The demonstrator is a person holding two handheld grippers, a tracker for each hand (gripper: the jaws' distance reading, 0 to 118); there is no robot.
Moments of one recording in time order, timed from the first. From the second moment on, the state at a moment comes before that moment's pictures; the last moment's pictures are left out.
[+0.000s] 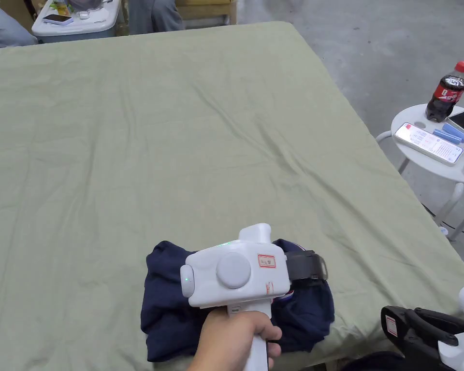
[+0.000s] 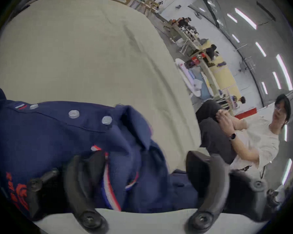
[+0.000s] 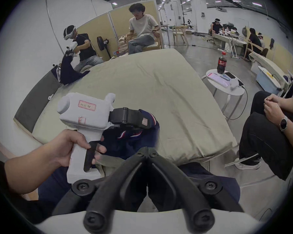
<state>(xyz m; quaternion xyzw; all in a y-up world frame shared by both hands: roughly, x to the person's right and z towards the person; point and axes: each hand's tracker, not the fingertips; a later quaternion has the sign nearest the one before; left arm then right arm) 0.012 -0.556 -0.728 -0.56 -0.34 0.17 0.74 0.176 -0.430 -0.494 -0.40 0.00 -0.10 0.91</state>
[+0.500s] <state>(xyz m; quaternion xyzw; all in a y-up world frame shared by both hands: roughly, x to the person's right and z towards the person) -0.153 -0.489 -0.673 -0.44 -0.27 0.09 0.85 0.135 -0.437 -0.522 -0.40 0.06 -0.09 0.91</state>
